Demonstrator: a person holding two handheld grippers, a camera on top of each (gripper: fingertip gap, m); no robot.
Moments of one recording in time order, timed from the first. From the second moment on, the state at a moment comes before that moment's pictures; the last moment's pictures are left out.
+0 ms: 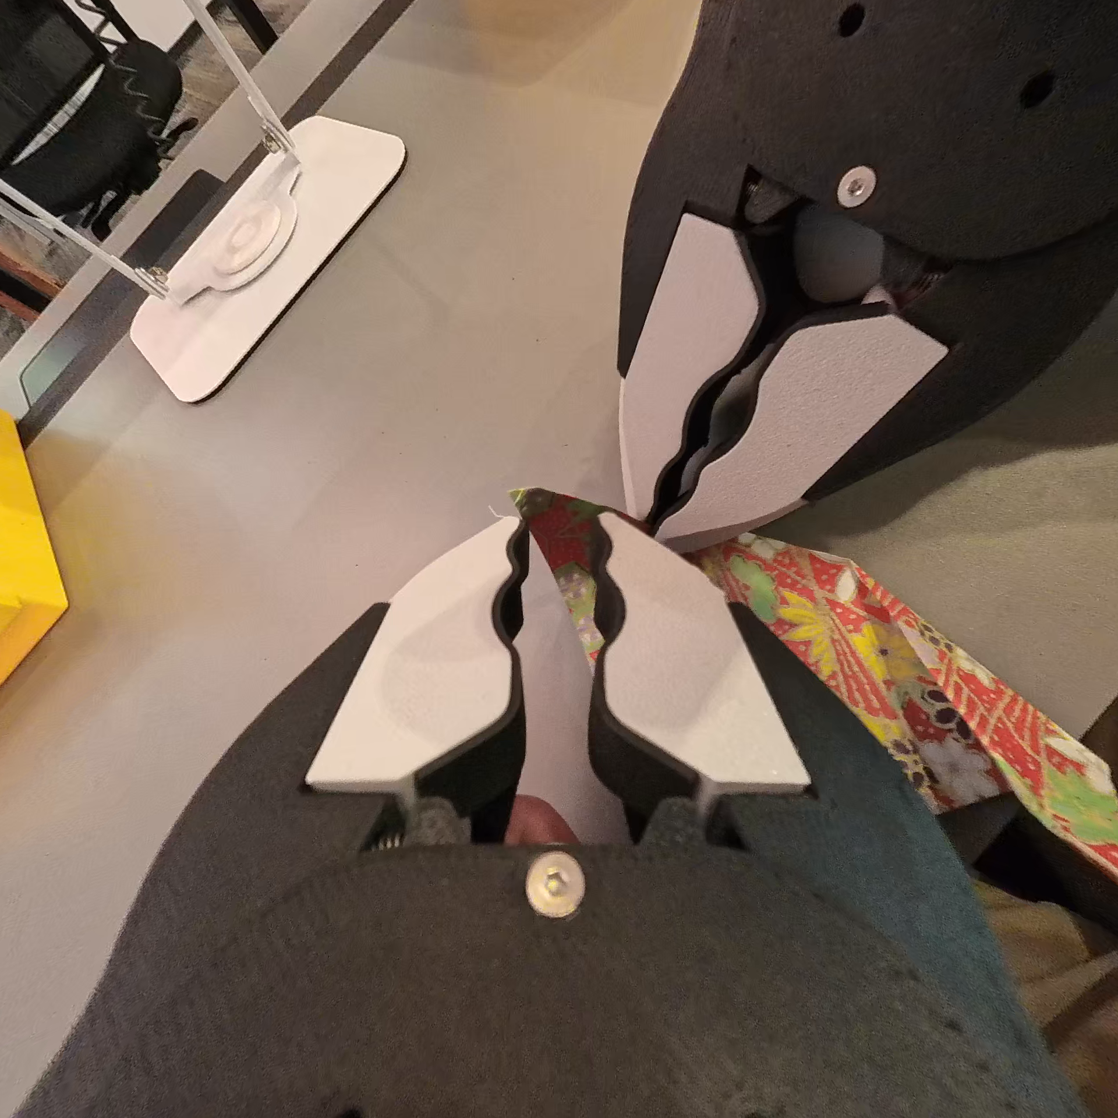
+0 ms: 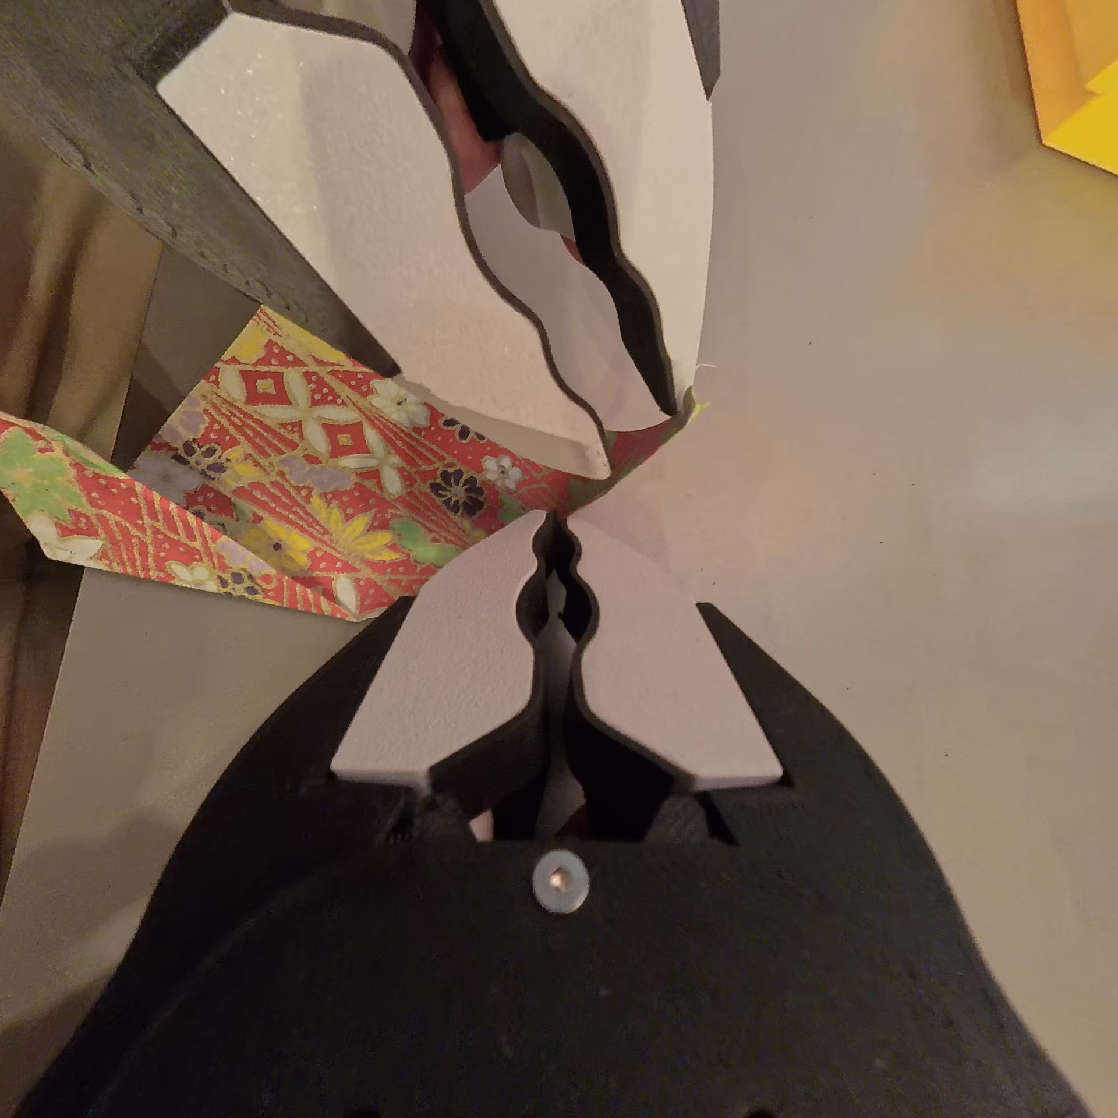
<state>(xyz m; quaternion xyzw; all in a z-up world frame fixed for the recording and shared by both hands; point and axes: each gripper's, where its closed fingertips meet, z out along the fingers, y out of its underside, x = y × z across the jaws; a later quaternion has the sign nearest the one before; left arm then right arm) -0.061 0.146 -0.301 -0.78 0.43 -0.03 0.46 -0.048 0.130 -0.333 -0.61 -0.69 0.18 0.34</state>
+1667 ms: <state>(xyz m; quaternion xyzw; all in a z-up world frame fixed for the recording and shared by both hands) -0.050 0.147 -0.293 -0.72 0.51 -0.05 0.48 -0.049 0.127 -0.333 -0.61 -0.69 0.18 0.34</state>
